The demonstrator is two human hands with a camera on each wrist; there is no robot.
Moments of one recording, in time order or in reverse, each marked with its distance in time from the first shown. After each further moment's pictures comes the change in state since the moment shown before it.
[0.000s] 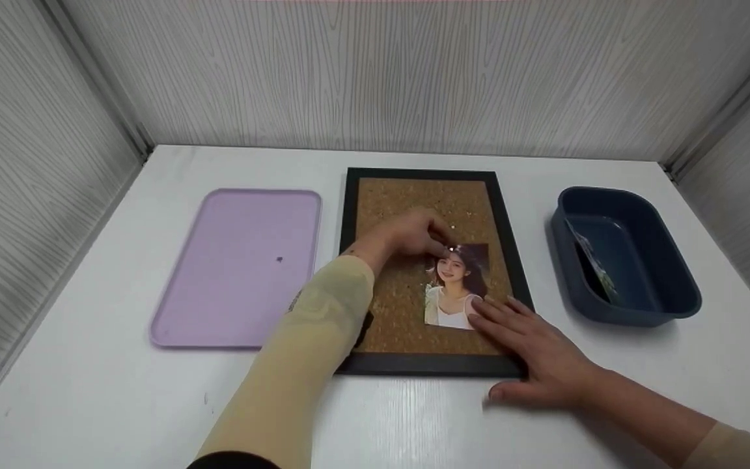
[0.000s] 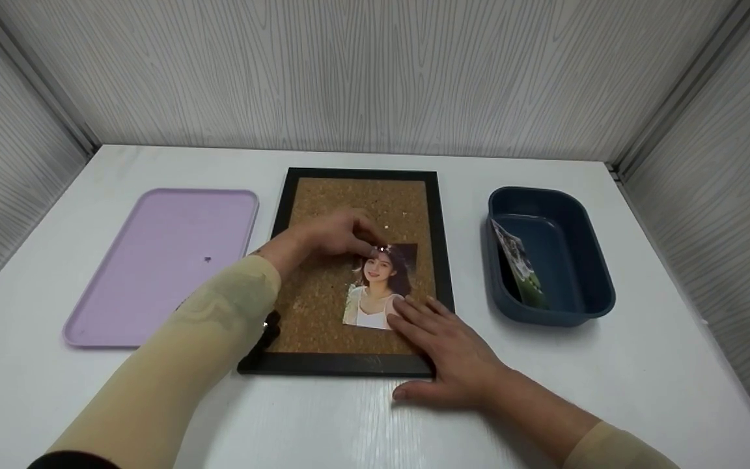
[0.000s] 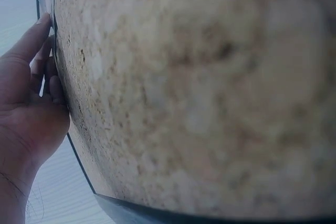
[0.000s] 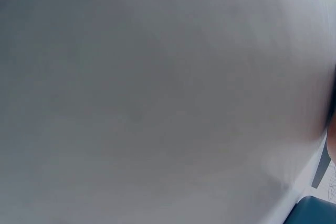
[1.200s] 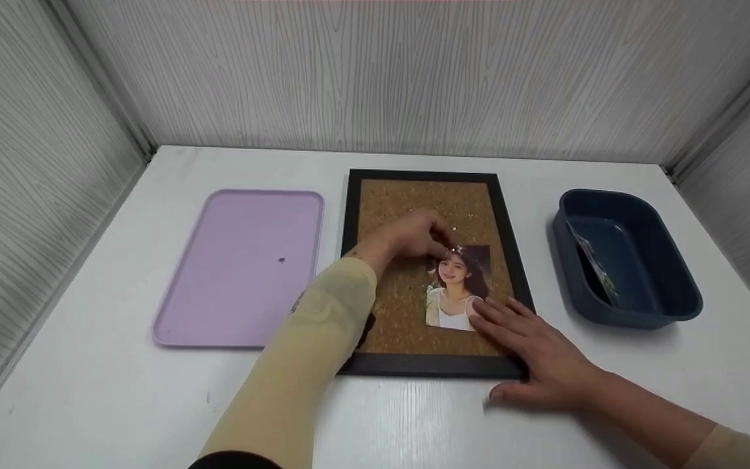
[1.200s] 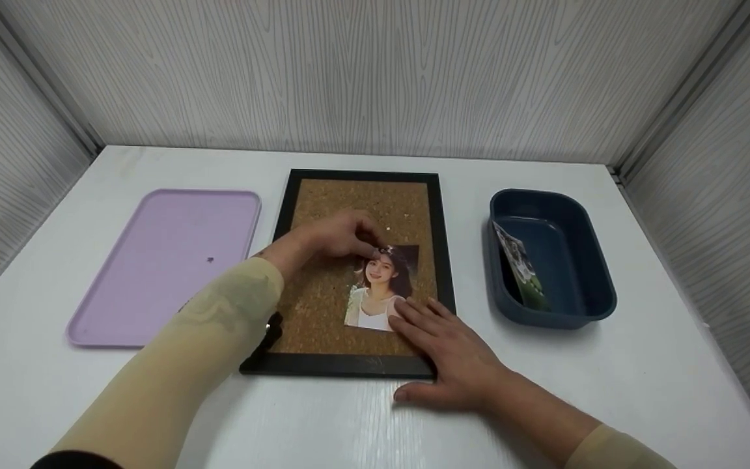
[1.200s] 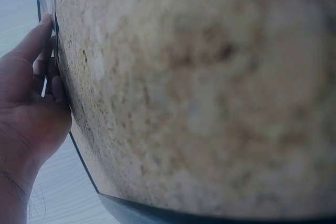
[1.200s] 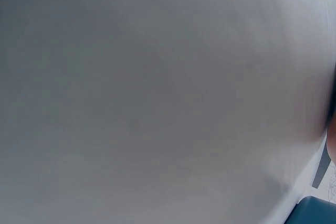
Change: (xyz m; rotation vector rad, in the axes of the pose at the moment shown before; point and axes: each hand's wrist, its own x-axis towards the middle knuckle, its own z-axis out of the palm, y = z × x) left_hand 0.001 0.001 0.003 -0.007 0.037 0.000; right_hand 0.000 -0.001 -0.001 0.000 -0.014 0.008
